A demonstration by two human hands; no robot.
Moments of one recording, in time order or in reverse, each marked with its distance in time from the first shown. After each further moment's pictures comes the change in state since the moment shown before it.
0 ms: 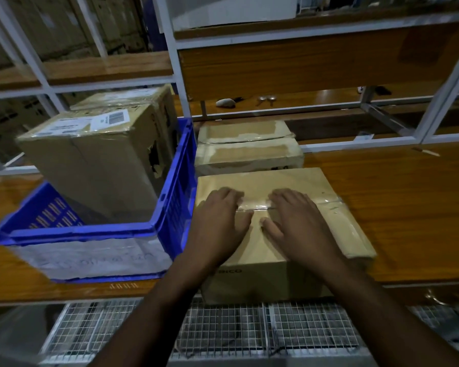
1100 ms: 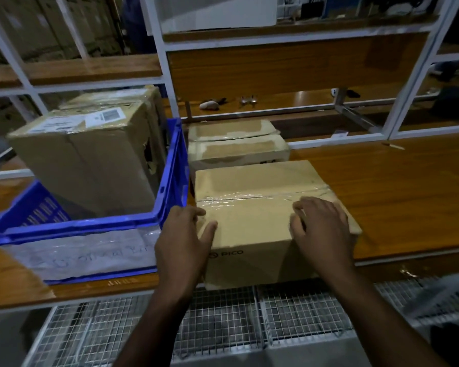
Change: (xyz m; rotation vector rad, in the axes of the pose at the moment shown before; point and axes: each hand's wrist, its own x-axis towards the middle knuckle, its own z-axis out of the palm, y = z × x) left_hand -0.072 -0.026 -0.017 -0.135 0.210 -0.289; right_hand -0.059 0.002 -0.002 -0.016 0.226 0.295
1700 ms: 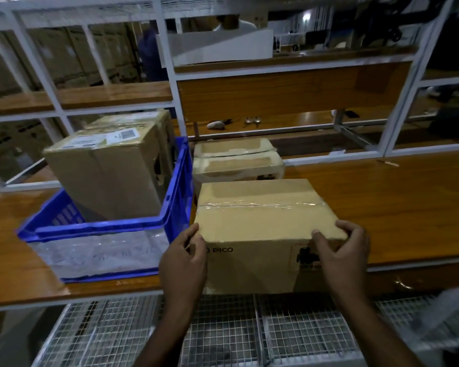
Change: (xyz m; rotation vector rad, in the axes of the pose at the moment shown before) left_hand -0.049 0.018 -0.005 -0.337 0.197 -0.192; right_hand -0.045 0.040 -0.018 0.714 0.286 0.376
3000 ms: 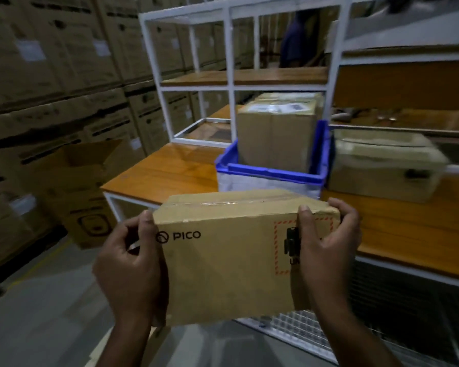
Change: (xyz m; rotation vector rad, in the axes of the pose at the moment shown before) left_hand -0.102 -0.074 -0.357 0.111 0.703 -0.042; right_hand -0.276 -0.180 0.119 0.314 -0.318 -0.122
